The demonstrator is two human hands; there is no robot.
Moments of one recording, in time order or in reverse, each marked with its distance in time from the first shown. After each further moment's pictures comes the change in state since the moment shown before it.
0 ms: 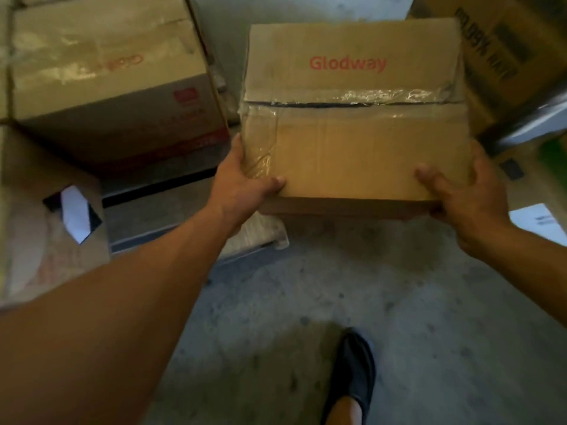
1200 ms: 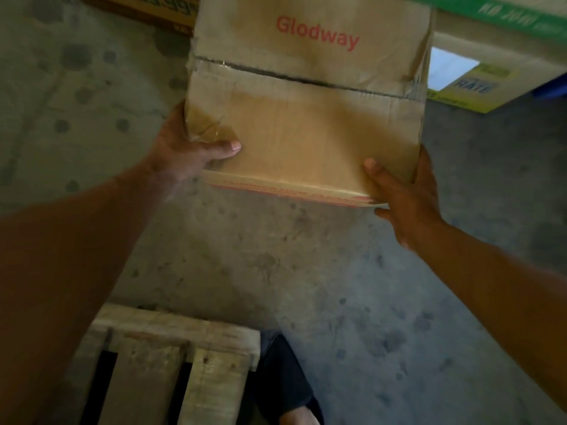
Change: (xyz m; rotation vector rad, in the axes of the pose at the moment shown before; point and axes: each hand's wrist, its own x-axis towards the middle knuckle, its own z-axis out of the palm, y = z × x) left_hand 0.286 0.006 0.290 0.507 -0.866 0.098; right_hand 0.051 0.145 0.016 0.458 0.776 0.771
